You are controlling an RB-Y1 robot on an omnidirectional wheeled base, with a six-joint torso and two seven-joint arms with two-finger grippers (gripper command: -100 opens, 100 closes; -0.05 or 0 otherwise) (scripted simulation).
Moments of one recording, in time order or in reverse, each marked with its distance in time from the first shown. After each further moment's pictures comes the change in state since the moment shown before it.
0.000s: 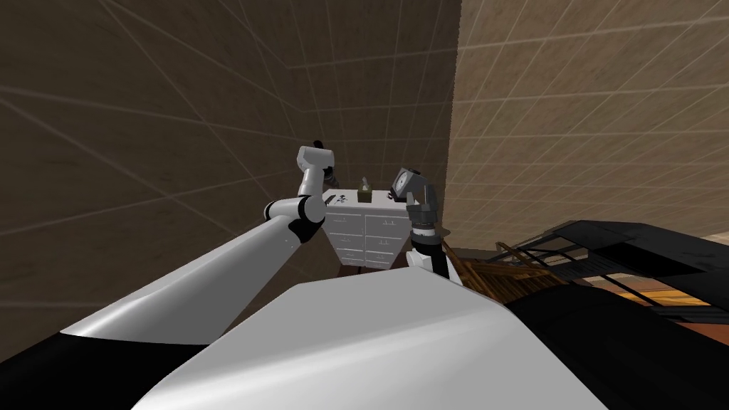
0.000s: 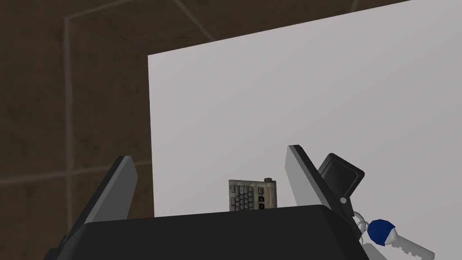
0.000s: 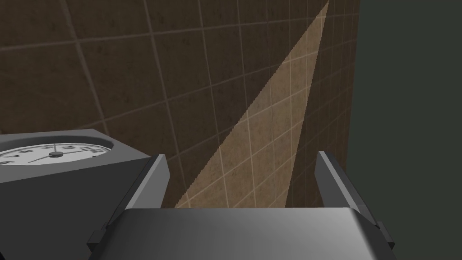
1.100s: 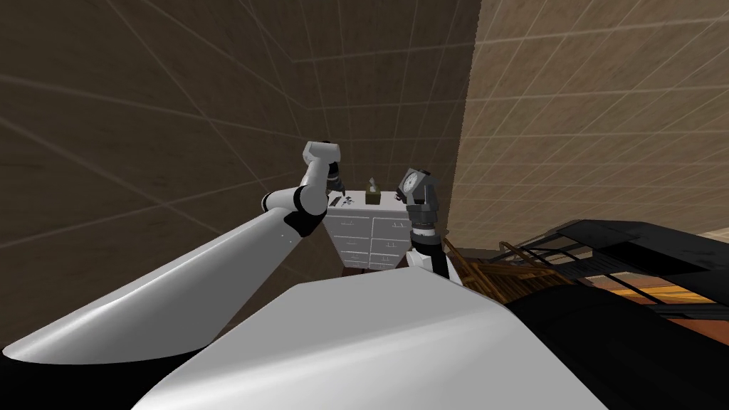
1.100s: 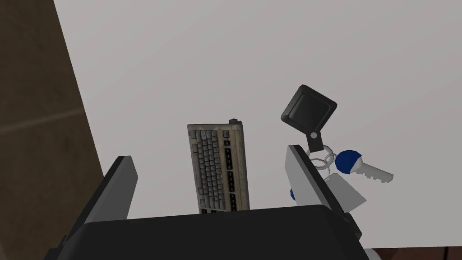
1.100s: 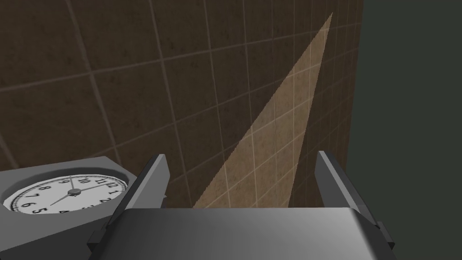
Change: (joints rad) left arm -0.132 -0.022 0.075 0.172 0.017 0.291 0.097; right arm 0.000 0.000 0.000 0.000 0.000 0.000 0.000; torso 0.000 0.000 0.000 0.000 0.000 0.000
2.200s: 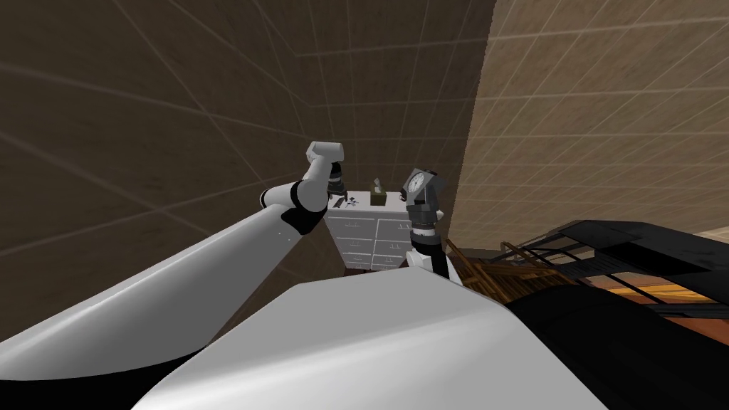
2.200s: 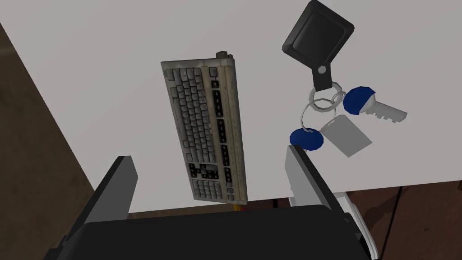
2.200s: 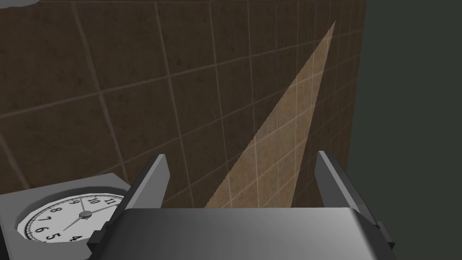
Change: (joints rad) left arm -0.054 -0.008 0.036 0.094 0.014 0.203 0.048; right arm 0.000 0.000 0.000 0.000 0.000 0.000 0.000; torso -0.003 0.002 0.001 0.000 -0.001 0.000
